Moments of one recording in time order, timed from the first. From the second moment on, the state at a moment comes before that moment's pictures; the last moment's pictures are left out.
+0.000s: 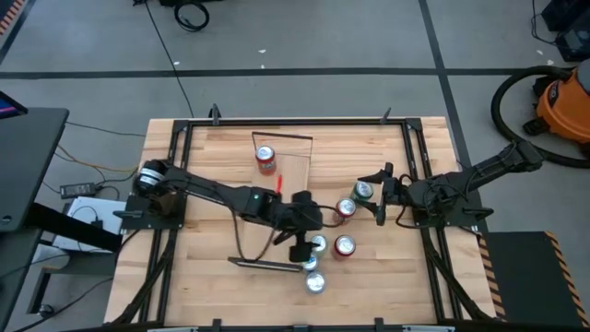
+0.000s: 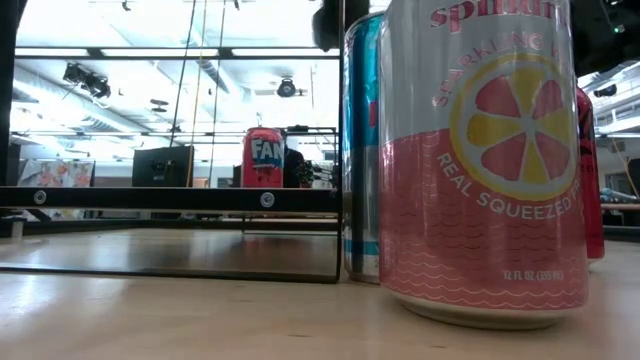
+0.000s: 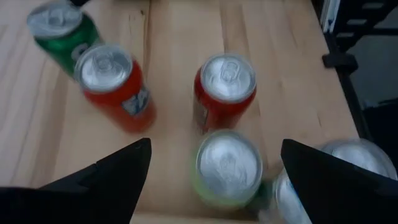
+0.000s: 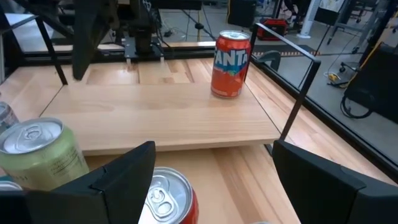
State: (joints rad) left arm -0.25 1.87 1.64 -0.53 -0.12 -0.17; right arm 0.34 0.64 0.31 0.04 0.60 0.12
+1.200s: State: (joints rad) left arm -0.05 2.22 1.93 -0.43 -0.14 -0.14; right arm 0.34 0.62 0.38 -0.29 0.70 0.29
